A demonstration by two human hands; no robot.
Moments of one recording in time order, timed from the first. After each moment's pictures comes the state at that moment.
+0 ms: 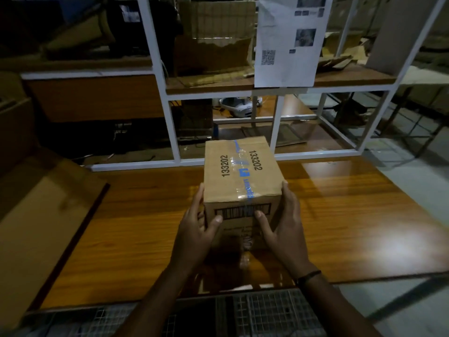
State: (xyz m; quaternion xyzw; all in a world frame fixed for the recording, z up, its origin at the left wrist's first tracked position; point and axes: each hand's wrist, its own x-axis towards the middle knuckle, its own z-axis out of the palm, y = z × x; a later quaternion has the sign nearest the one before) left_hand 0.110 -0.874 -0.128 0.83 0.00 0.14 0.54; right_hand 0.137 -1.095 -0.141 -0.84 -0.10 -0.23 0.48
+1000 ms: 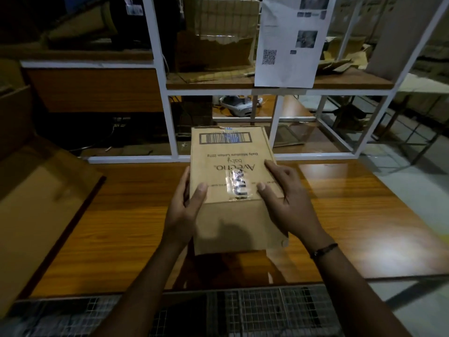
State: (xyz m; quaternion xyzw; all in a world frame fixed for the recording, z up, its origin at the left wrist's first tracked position) left_hand 0.111 -0.878 -0.082 0.73 -0.01 0.16 0.67; right_hand 0.157 -1.122 -0.067 -0.86 -0.17 -0.17 0.45
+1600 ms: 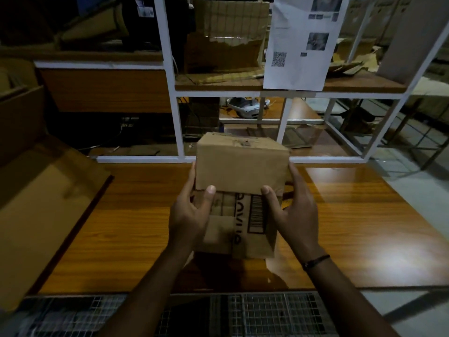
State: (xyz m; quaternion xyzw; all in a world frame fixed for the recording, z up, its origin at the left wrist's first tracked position) left_hand 0.111 -0.880 -0.079 0.79 0.03 0.25 0.56; right_hand 0.152 -1.101 -0.088 -0.85 -0.12 -0.30 0.42
